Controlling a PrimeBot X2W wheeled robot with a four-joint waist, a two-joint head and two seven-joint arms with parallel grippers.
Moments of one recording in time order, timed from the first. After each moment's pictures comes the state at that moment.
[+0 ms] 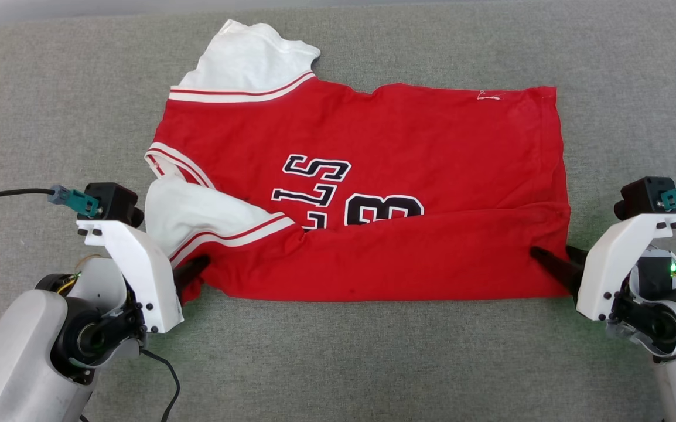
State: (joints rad) left arm -0.41 0.58 -0.39 0.09 -1.00 0.04 0.70; right arm -0.37 -0.23 0.04 0.24 0.55 0.13 0.79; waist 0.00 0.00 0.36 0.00
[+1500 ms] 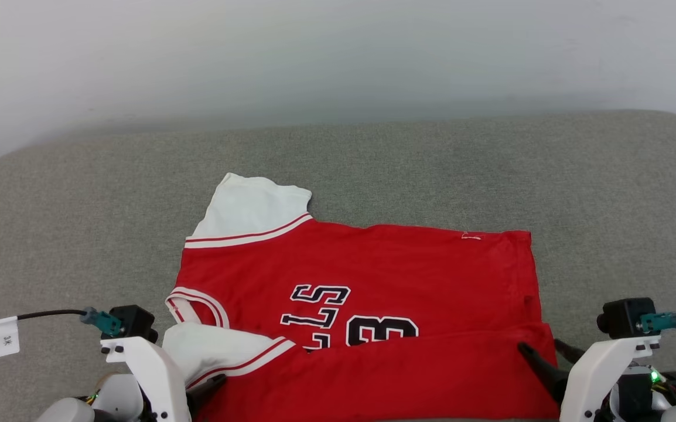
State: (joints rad) left arm -0.13 0.56 -0.44 0.14 -1.02 0.08 0.63; right arm -0.03 -0.24 0.09 0.15 0.53 0.13 0.59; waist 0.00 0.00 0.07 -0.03
